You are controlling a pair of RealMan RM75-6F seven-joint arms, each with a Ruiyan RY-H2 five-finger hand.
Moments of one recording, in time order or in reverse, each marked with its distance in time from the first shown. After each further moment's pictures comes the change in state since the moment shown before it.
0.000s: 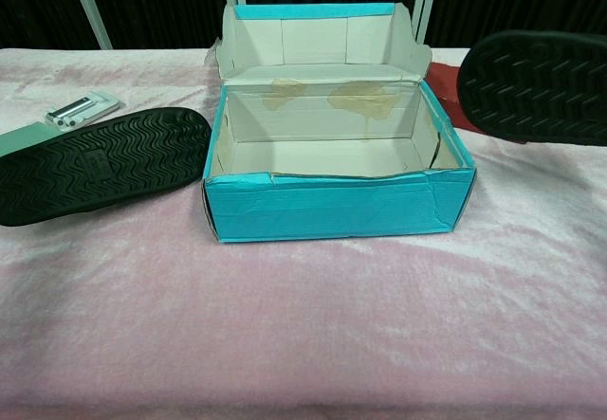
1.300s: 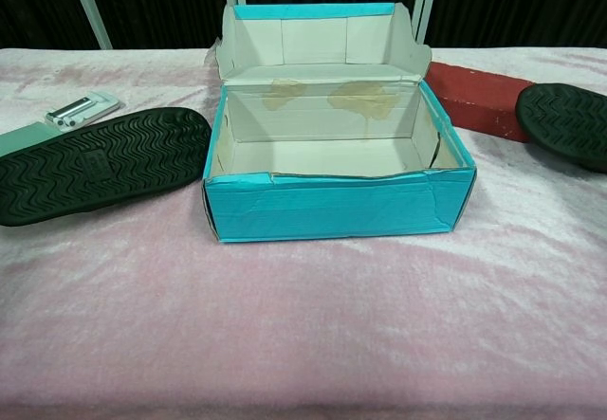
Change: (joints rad) left arm 0.212 -0.055 0.153 0.054 0.265 0.300 0.092; right arm -0.313 0.080 -0.026 -0.238 -0.010 0.406 -0.294
